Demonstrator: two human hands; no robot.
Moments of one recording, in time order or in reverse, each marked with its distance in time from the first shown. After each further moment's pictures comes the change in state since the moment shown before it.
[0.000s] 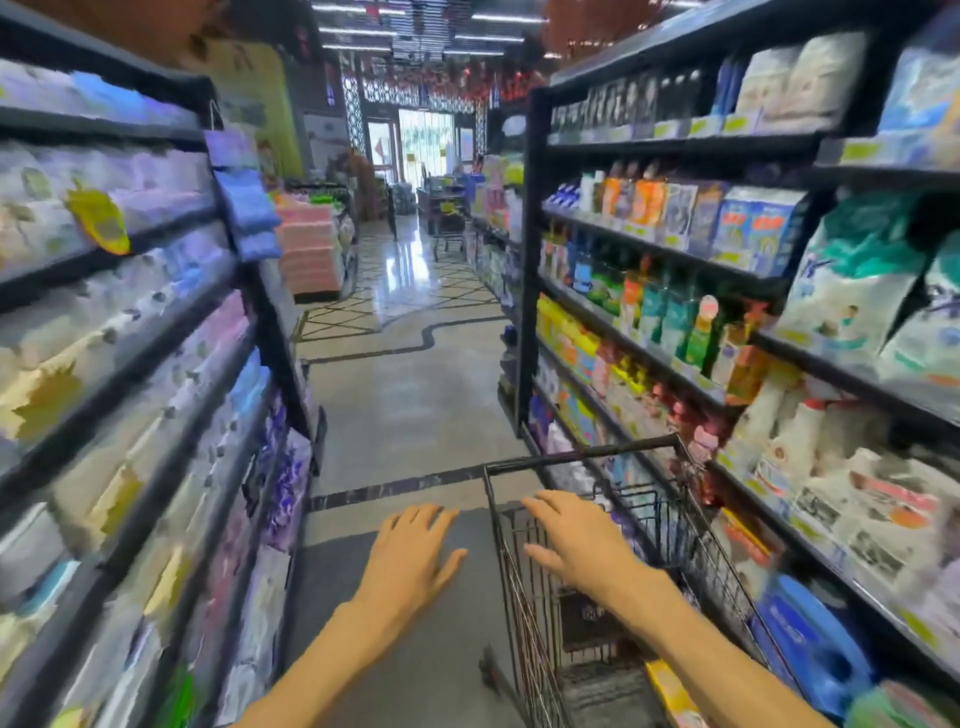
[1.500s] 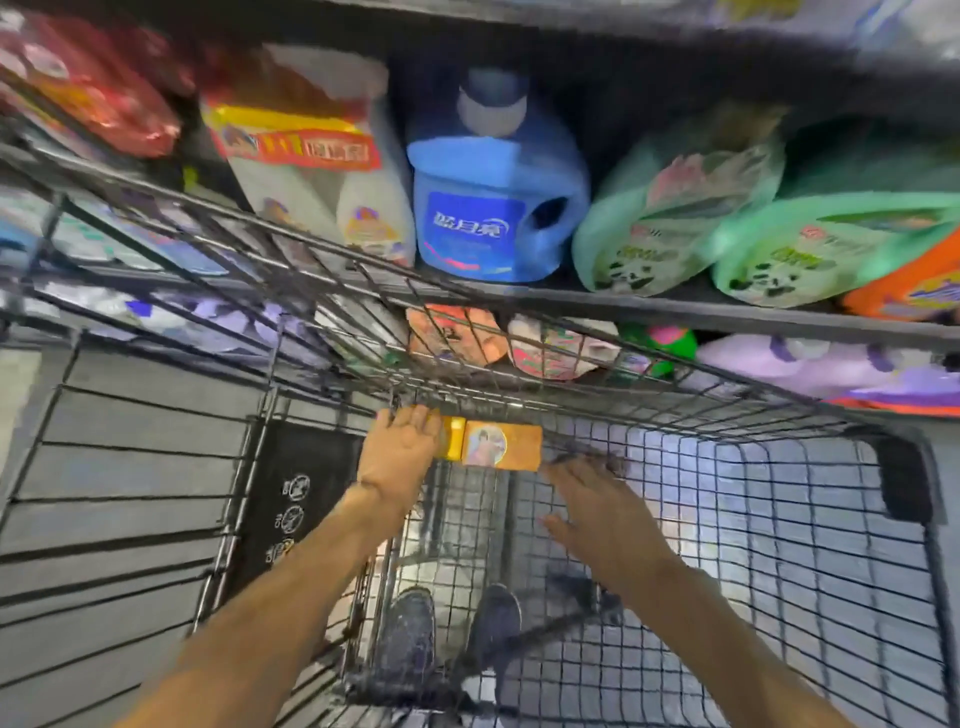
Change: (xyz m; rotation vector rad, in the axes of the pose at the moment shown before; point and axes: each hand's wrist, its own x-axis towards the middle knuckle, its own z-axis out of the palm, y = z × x) left_hand 0.241 0.364 0.623 0.323 -0.737 1.249; right_hand -0.183 0.210 0.482 0.507 -0.318 1.447
